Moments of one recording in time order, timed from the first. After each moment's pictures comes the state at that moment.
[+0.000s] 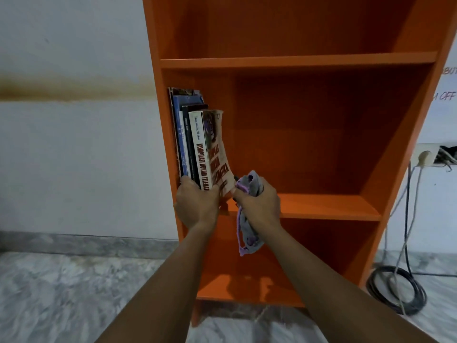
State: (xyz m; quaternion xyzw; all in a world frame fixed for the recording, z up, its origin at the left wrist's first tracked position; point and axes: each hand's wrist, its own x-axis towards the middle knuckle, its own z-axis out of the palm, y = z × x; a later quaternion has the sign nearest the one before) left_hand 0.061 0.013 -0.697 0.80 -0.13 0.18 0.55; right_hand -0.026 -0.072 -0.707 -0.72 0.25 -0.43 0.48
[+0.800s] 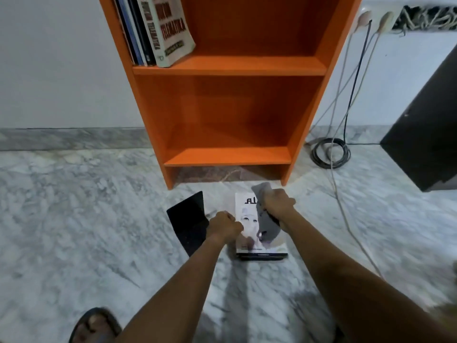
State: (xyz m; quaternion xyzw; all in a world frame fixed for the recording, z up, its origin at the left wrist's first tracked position) left_hand -0.162 0.101 -0.965 0.84 -0.21 -0.38 0.34; right_hand -0.259 -0.034 -0.938 -0.66 0.56 -0.10 0.50
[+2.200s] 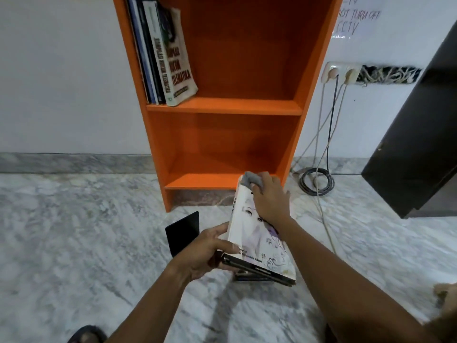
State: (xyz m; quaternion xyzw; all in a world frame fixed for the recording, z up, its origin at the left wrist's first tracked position) left_hand -0.190 0.177 -0.871 0.51 -0.25 -0.61 0.55; right_hand -0.268 -0.030 -0.875 -0.86 0.40 -0.25 0.21
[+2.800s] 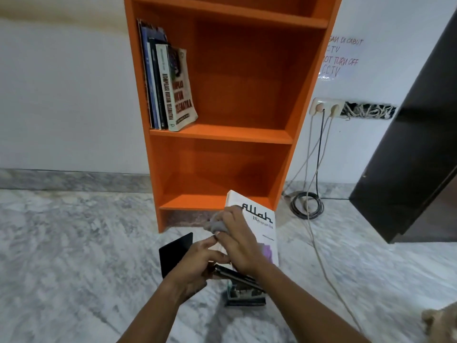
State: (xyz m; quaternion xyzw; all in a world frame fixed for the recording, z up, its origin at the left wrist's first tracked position) left_hand -0.189 0.178 -0.854 0.52 -0.23 -0.54 0.62; right_hand -0.267 0.054 -0.865 -0.89 0.10 -0.31 0.32
